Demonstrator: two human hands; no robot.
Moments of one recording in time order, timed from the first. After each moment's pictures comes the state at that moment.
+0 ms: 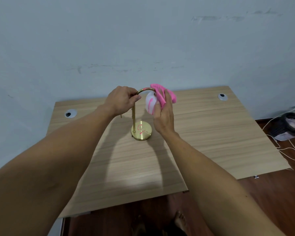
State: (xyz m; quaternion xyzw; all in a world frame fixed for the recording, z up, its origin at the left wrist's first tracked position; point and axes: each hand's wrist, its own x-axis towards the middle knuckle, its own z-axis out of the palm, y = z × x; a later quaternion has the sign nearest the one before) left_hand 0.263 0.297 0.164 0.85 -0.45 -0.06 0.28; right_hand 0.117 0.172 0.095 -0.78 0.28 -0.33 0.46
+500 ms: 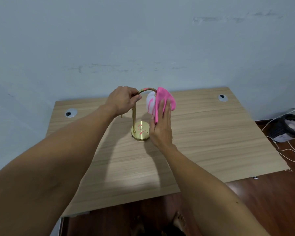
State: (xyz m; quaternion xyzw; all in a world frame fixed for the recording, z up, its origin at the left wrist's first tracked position) left_hand 0.262 0.296 0.165 0.85 -0.44 -0.06 0.28; right_hand 0.098 0.192 0.049 -0.85 0.24 -0.32 0.35
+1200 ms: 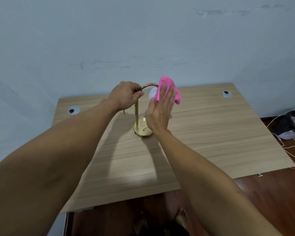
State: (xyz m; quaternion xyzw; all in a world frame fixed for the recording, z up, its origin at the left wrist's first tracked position) left_hand 0.267 0.295 0.168 0.85 -0.44 -0.08 0.27; right_hand 0.140 0.204 0.087 -0.80 0.33 -0.34 0.37
